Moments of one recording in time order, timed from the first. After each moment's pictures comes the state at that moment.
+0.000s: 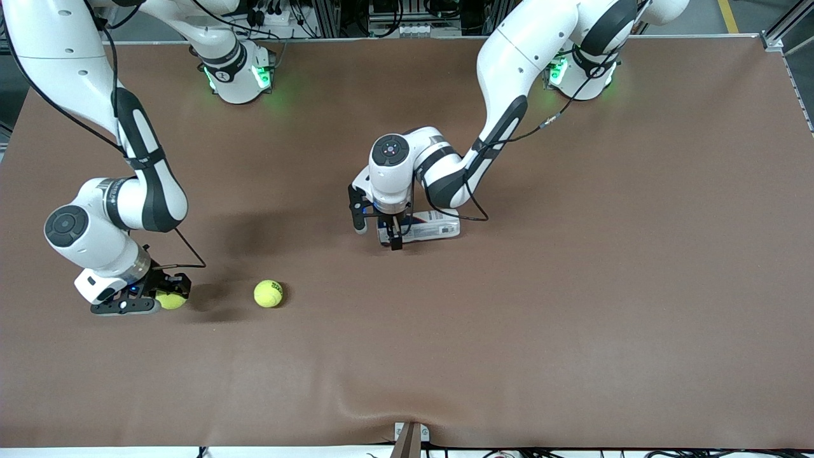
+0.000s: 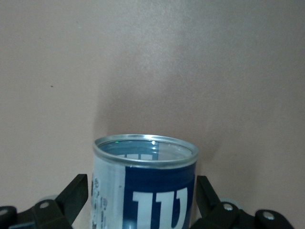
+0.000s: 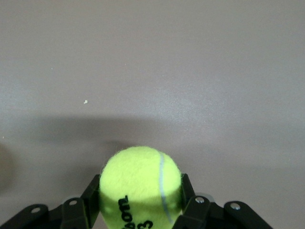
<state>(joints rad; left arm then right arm) -0.74 0.89 -0.18 -1.40 0.25 2.38 0.36 -0.01 0.52 -0.06 -1.88 -0.01 2.55 -0.12</state>
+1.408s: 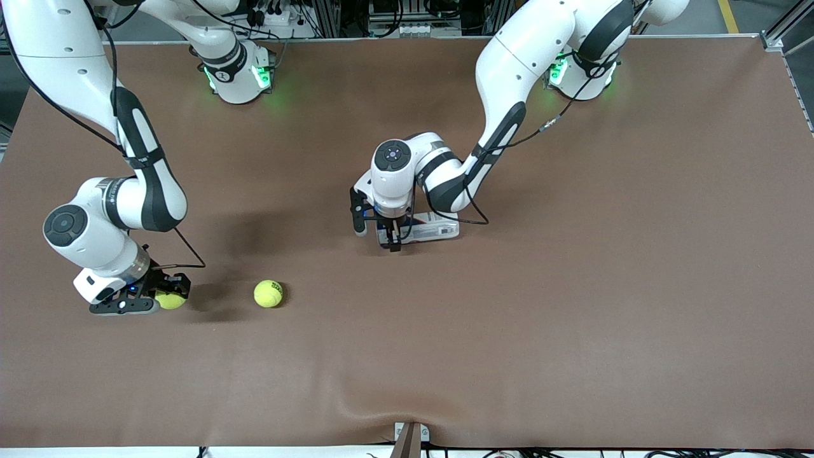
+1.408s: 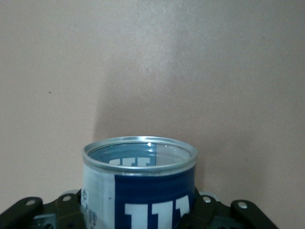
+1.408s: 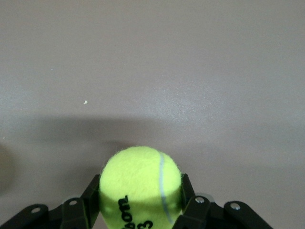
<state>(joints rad) -0.74 0.91 -0.18 -1.38 0.25 2.41 0.39 -0.01 0.52 -0.06 -1.88 -0.01 2.55 -0.12</state>
